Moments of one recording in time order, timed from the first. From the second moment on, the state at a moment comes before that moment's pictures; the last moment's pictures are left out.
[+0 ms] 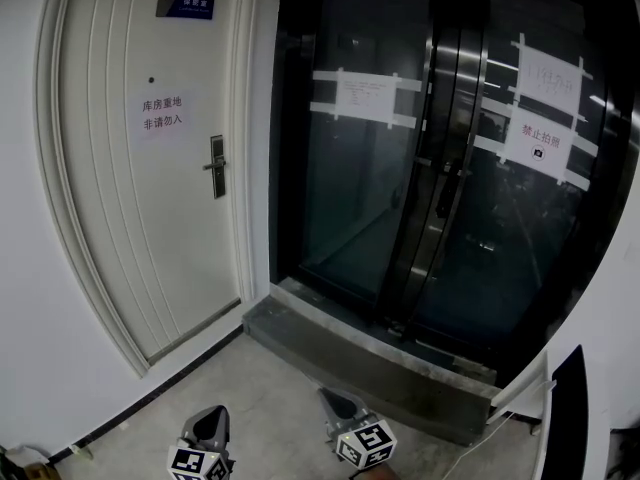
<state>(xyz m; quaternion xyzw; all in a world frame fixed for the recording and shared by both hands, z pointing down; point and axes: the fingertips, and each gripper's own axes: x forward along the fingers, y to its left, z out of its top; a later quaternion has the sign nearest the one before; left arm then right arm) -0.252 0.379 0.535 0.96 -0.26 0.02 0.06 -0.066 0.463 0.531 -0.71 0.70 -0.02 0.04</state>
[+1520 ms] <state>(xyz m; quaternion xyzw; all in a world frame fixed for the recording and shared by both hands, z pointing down) -0.052 0.168 0.533 0.96 -0.28 0.02 0.05 0.136 0.234 0.532 -0.69 0.73 -0.01 0.03</state>
